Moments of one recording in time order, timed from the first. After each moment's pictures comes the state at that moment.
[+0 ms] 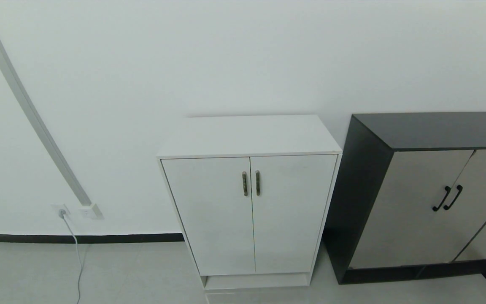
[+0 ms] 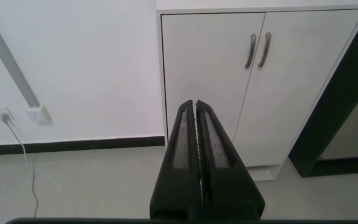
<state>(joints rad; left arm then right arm) 0.00 0.00 0.00 0.01 0.00 0.01 -0.09 1.24 -0.07 -0.99 -0.16 0.04</state>
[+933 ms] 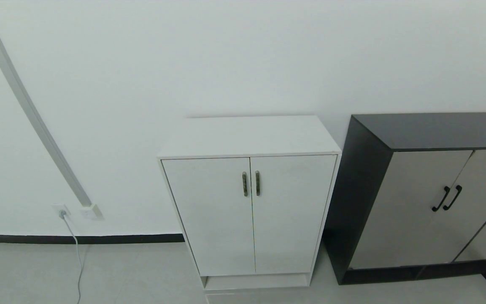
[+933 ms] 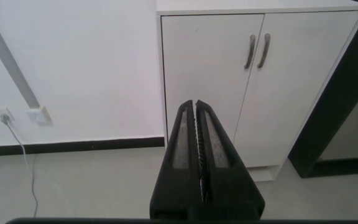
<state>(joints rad) 0.00 0.00 0.00 0.01 0.00 0.01 -0.02 0.32 -0.04 -0.01 -0.06 0.04</state>
